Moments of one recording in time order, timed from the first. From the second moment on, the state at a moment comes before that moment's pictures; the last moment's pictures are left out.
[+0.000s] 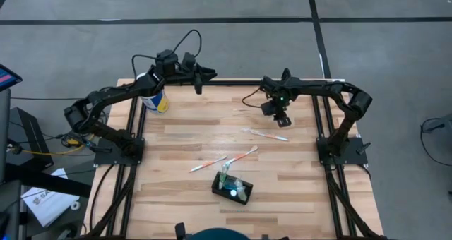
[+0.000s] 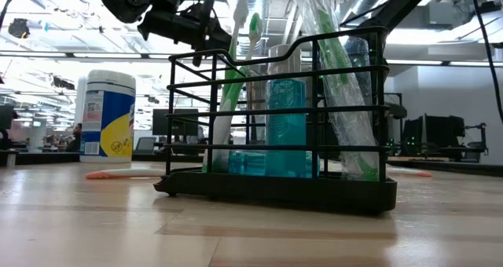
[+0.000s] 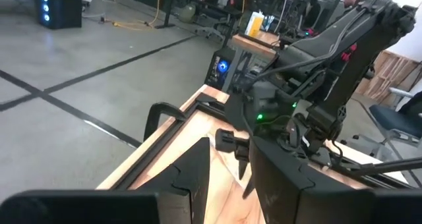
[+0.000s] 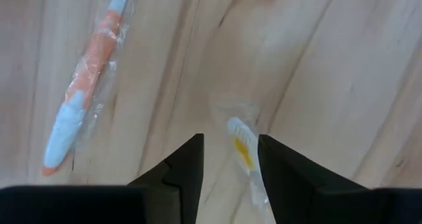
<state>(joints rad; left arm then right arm) 0.69 1.41 0.99 0.26 0.41 -0.21 -0.63 1.73 1.05 -0.84 -0.12 -0.93</state>
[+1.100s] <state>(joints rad) 0.69 1.42 0.99 0.25 0.40 -0.13 -0.64 1.83 1.27 -0.89 -0.19 -0.71</state>
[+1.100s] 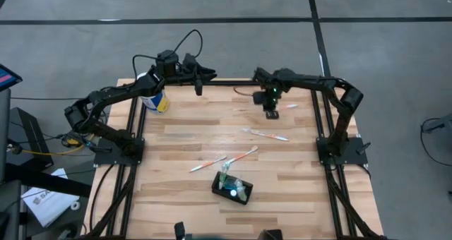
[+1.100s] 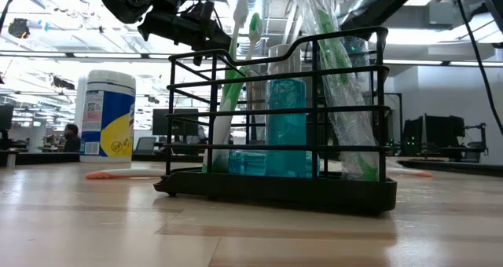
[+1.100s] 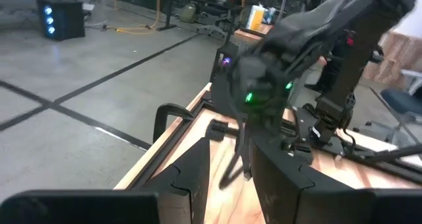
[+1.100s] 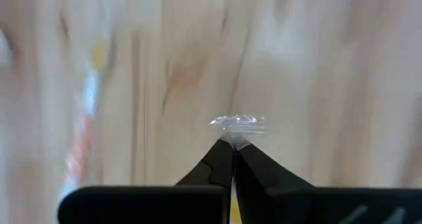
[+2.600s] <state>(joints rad) 0.65 1.42 0.99 0.25 0.50 -0.18 0.45 1.28 1.57 -0.71 0.56 0.46</state>
